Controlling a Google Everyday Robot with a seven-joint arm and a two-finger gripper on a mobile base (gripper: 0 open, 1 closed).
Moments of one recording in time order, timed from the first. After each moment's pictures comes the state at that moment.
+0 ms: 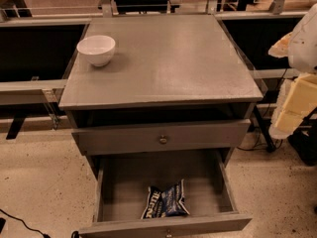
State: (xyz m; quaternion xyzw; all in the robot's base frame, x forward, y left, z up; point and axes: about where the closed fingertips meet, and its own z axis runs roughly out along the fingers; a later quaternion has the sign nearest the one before) arm 0.438 -0.217 0.977 -0.60 0.78 -0.03 0.16
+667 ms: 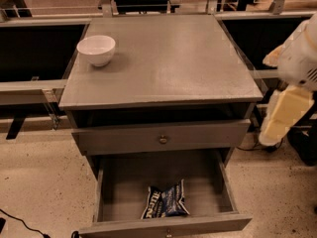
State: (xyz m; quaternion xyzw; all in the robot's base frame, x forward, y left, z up) arm 0.445 -0.214 0.955 -0.60 0.78 -0.04 0.16
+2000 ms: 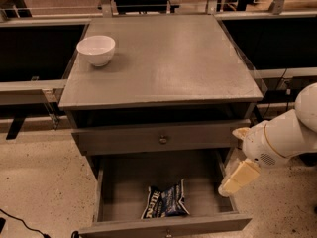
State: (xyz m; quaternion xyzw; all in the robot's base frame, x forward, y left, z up) arm 0.438 -0.188 0.749 -0.53 0.81 0.13 0.22
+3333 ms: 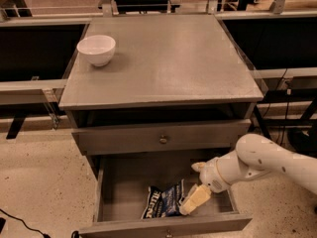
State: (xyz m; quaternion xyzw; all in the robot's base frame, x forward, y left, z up) arm 0.456 -0.106 0.564 -0.50 0.79 0.28 0.21
